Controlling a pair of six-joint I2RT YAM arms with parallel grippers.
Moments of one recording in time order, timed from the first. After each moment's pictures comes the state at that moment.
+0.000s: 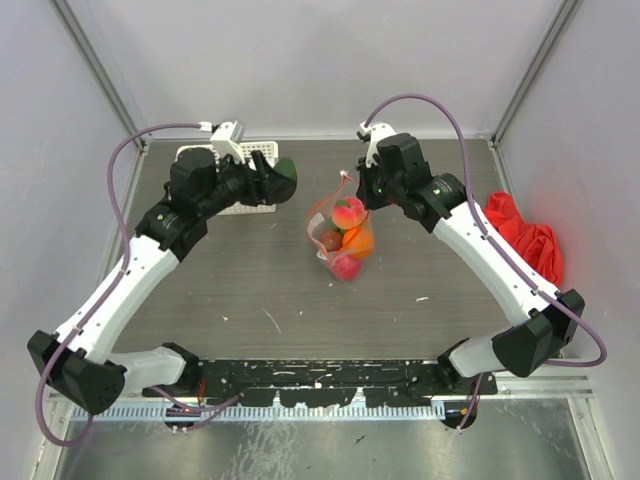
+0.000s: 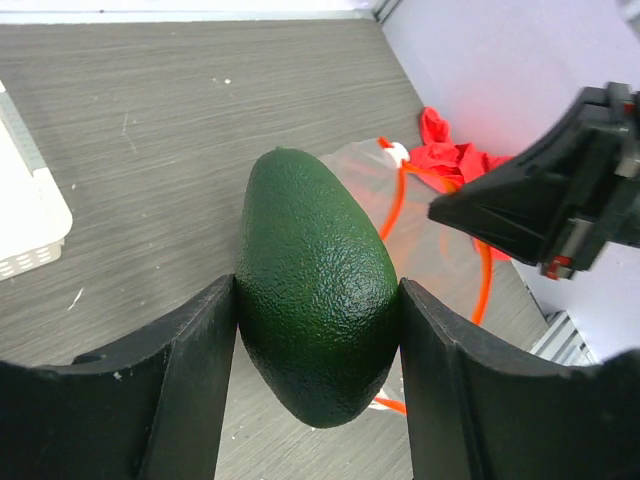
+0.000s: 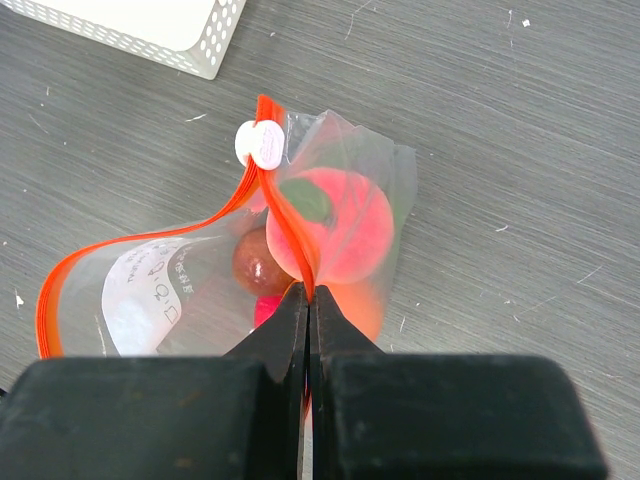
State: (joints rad) left arm -0.47 1.22 1.27 -0.29 0.22 -0.46; right arm 0.55 1.41 1.50 -0.70 0.05 0.17
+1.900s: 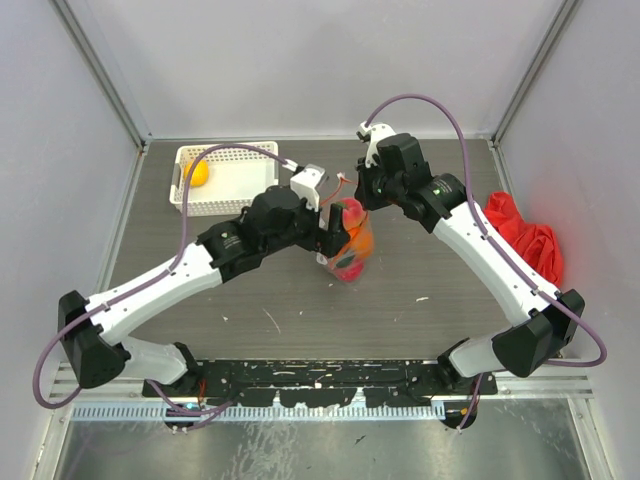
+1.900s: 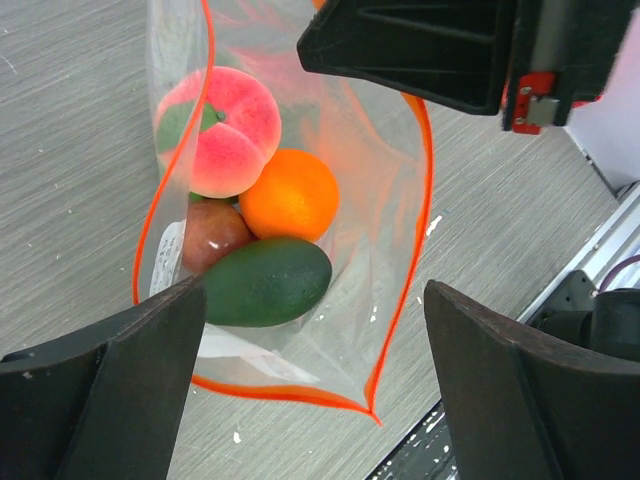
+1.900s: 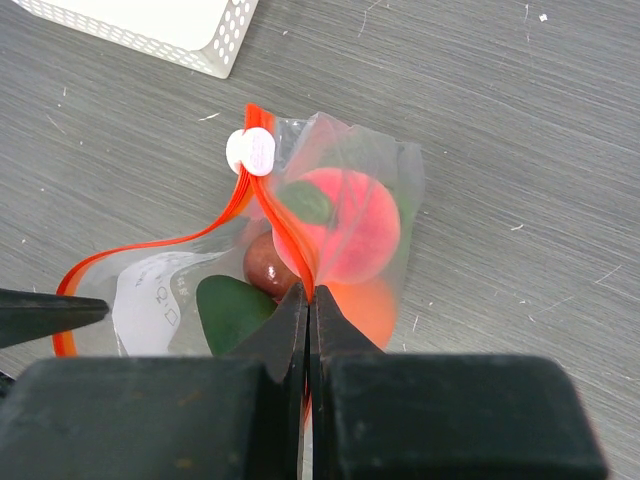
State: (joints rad) left arm -0.92 1.35 1.26 -0.34 -0.09 -0.38; right arm 0.55 1.41 1.50 -0.70 0.02 0.19
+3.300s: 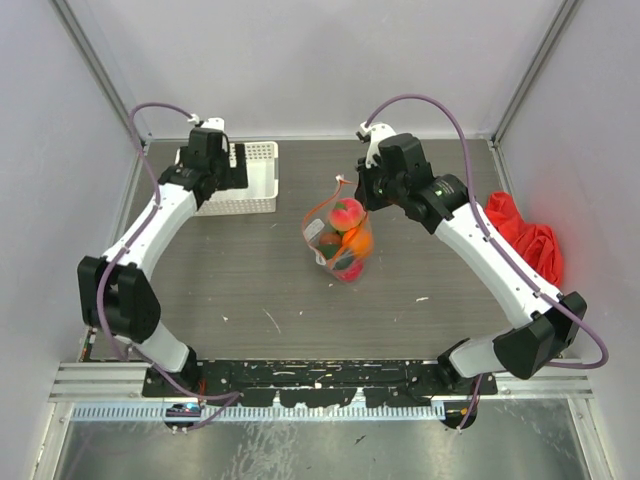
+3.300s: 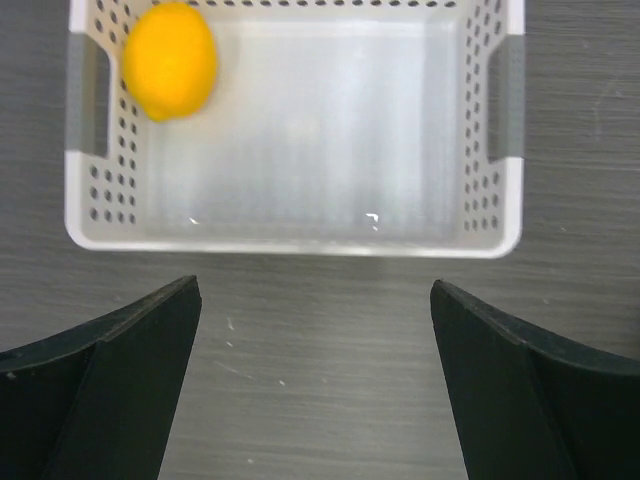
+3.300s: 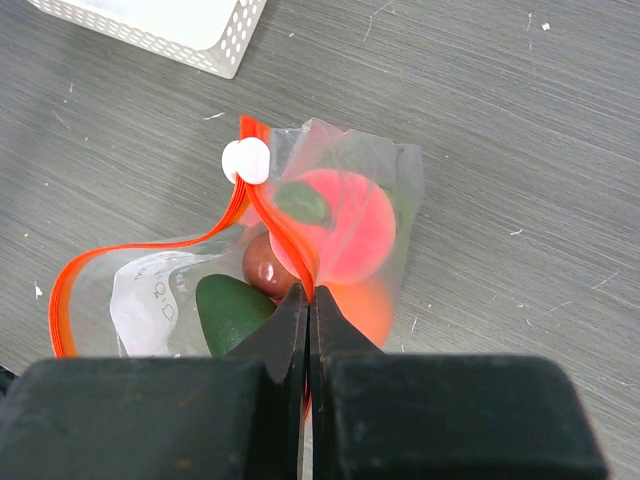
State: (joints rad) left arm -0.26 1.56 1.39 -0.49 -0.26 -0.23; right arm 0.55 1.40 1.50 -0.70 0.01 0.17
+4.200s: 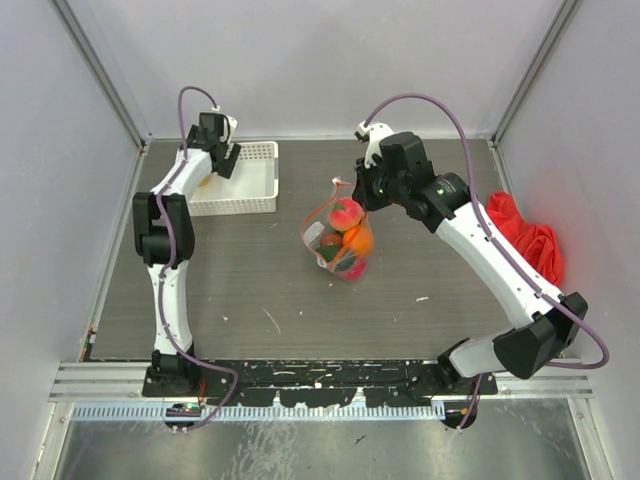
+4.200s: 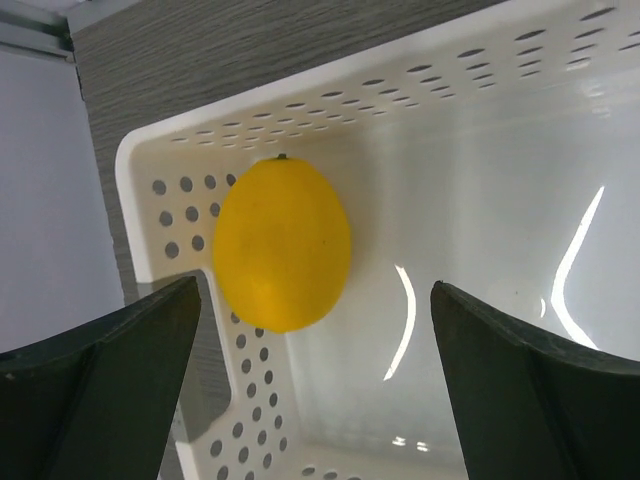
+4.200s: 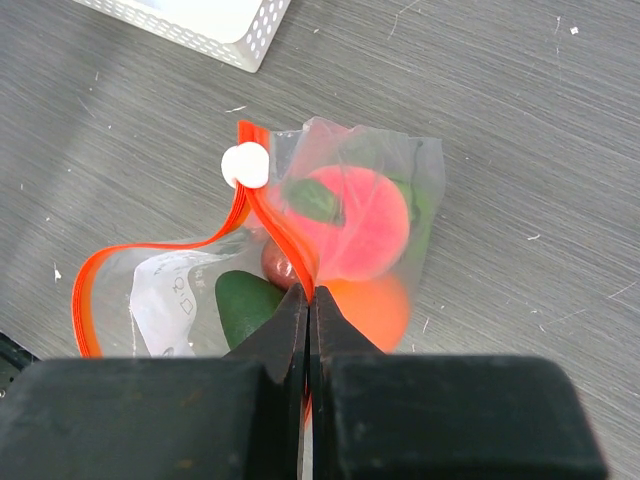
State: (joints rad) left arm -0.10 2.26 1.96 -0.48 -0.34 0.33; right arm 0.55 1.40 1.52 -0.72 -0.04 0.16
